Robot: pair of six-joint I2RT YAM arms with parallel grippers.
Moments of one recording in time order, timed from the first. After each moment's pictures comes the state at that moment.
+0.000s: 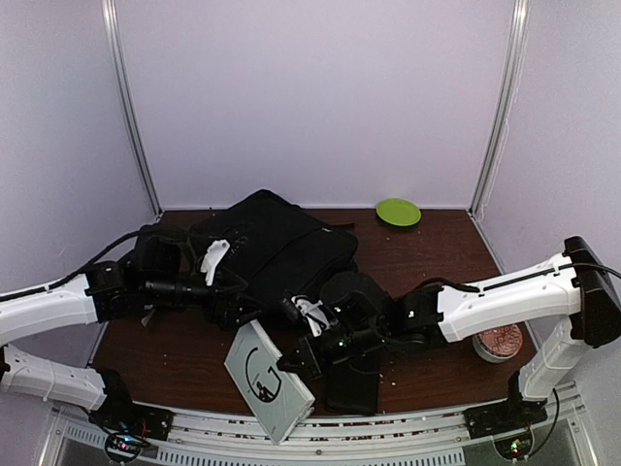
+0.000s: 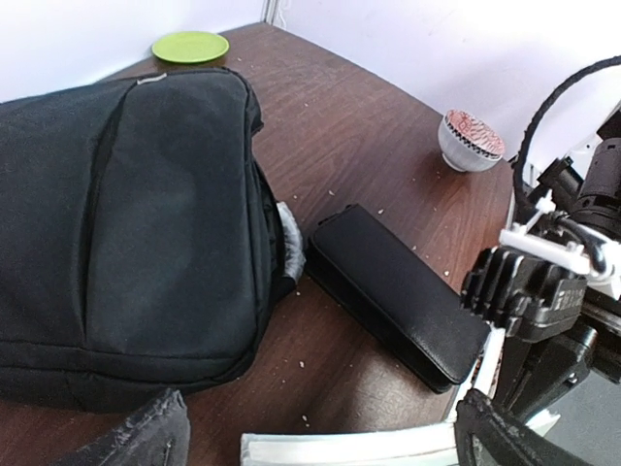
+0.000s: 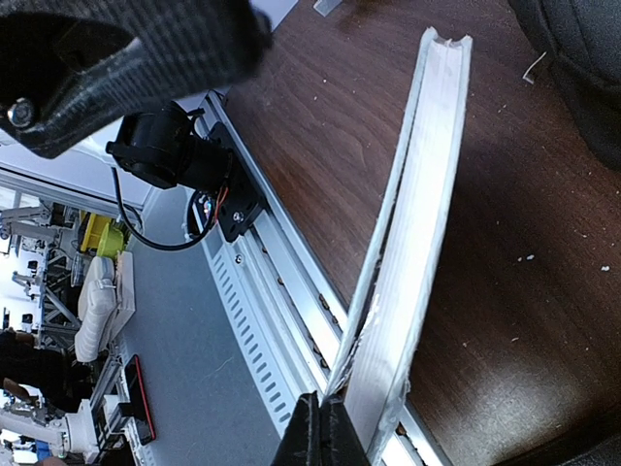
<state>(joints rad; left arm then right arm) -0.84 1.04 0.75 -0.23 0.29 -0.14 1.27 1.63 1.06 -0.03 -0.27 0.72</state>
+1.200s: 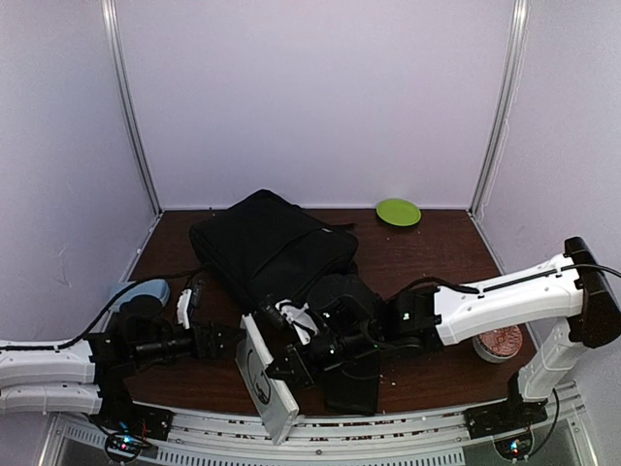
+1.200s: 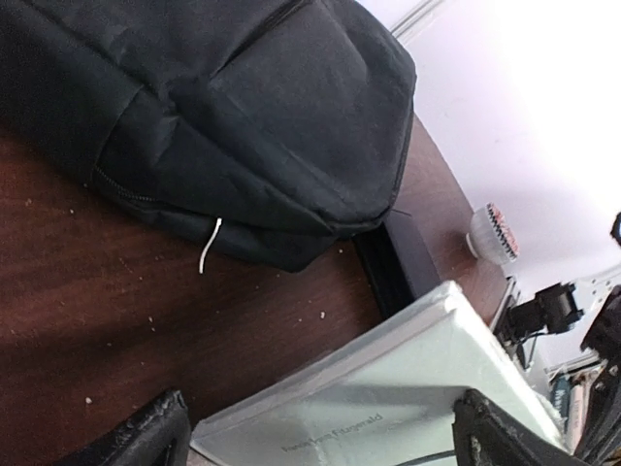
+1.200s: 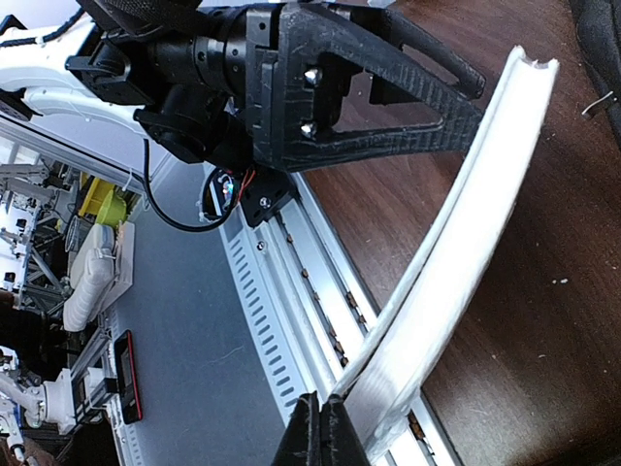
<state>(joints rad) -0.83 0.78 0.17 0.25 0.16 -0.71 1.33 1.64 1.14 -0.10 -0.26 0.62</state>
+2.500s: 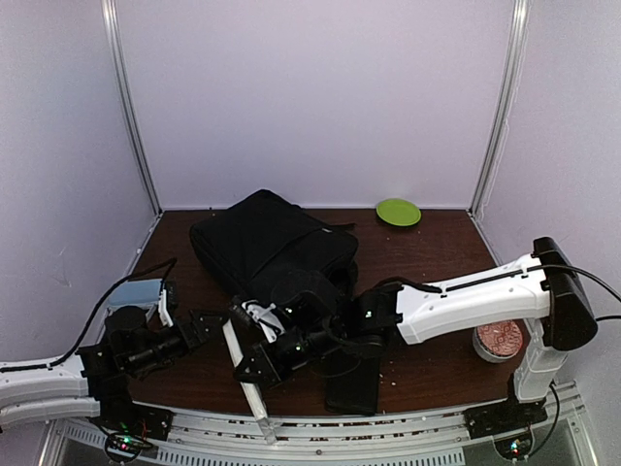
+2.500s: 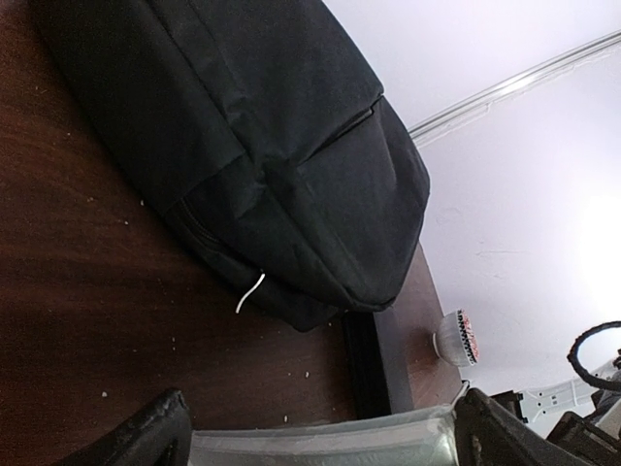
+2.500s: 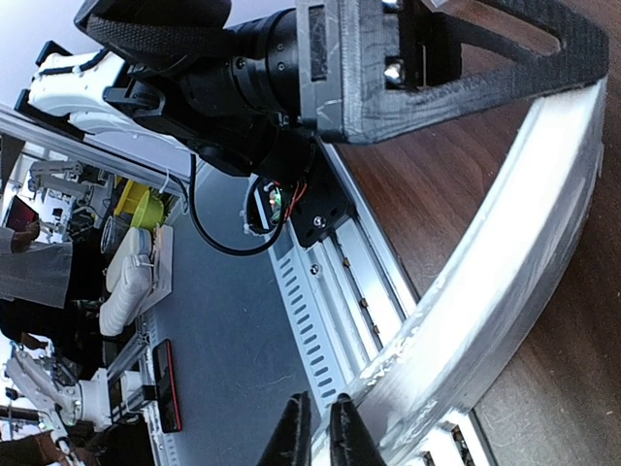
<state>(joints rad) -0.83 0.58 0.06 0.28 -0.05 -1.01 1.34 1.82 1.34 -0.09 -0.36 0.68</state>
